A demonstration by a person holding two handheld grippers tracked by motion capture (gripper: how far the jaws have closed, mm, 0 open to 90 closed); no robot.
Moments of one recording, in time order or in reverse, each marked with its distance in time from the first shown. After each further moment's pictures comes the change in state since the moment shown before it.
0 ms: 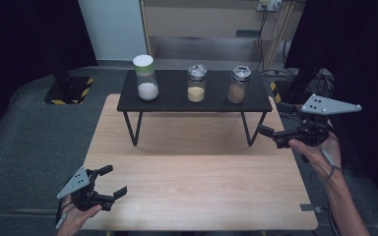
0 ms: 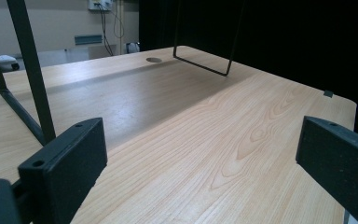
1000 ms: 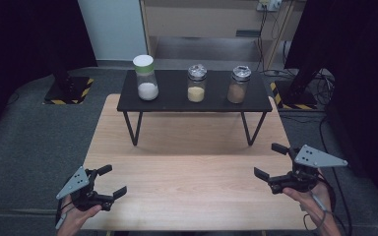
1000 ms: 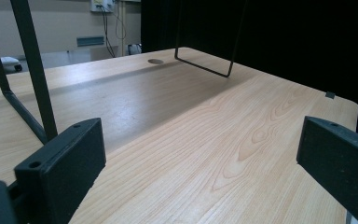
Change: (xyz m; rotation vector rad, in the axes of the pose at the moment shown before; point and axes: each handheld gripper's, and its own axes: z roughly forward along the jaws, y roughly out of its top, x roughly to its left) left arm -0.001 0.000 -0.001 -0.006 0.007 0.001; right arm 0.032 -0.110 -0.009 -0.039 0.049 0.034
